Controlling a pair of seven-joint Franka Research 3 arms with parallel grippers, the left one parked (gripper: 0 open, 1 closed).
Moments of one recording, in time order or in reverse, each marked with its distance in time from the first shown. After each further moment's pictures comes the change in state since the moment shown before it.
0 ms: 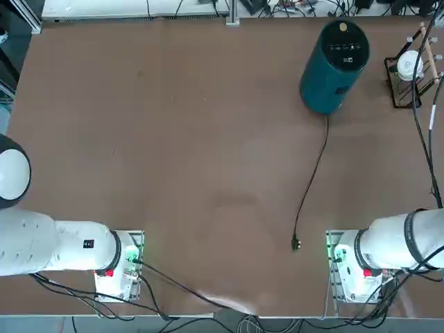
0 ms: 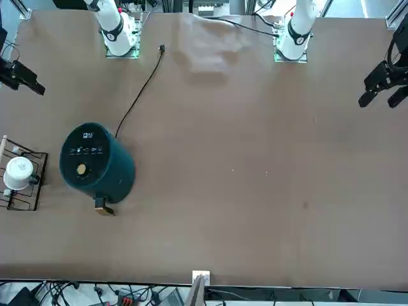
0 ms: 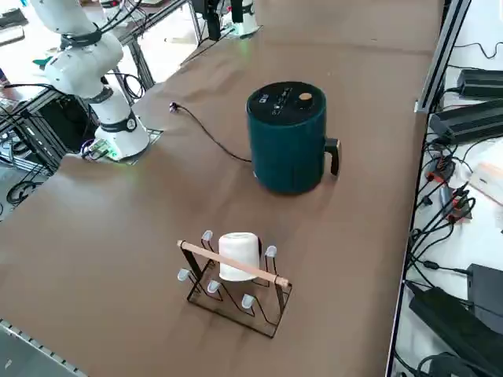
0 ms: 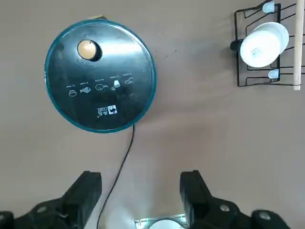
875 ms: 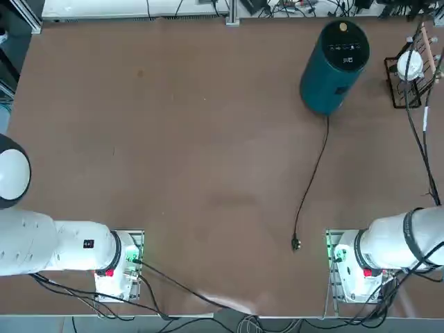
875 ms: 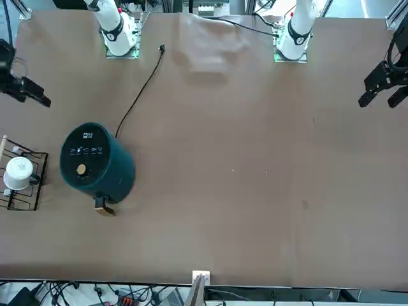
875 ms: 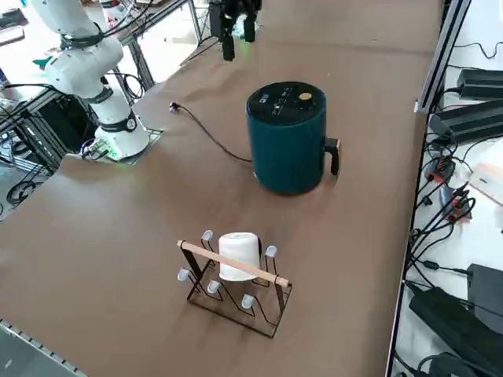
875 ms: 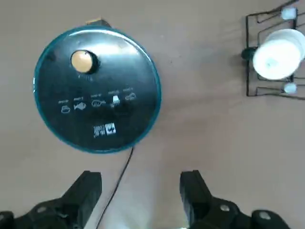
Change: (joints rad) arm 0.002 0.085 0.005 -0.044 0.001 0.116 -0.023
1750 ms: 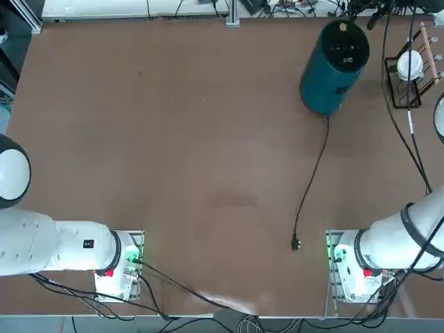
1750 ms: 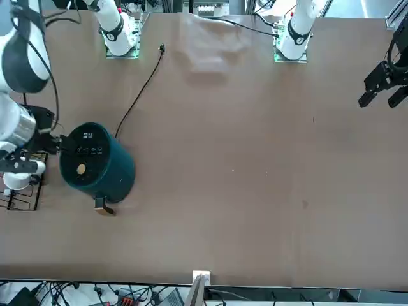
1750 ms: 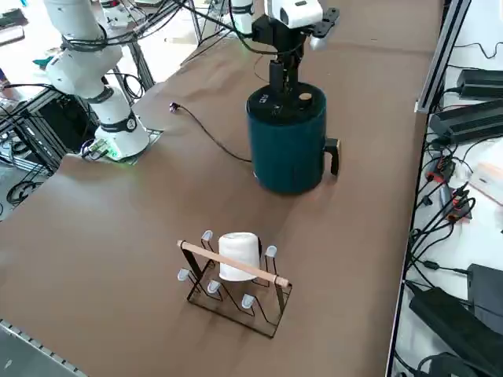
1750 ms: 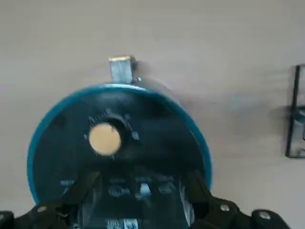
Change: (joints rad) arm 0.060 0.215 0.018 0.001 0.000 0.282 -0.030
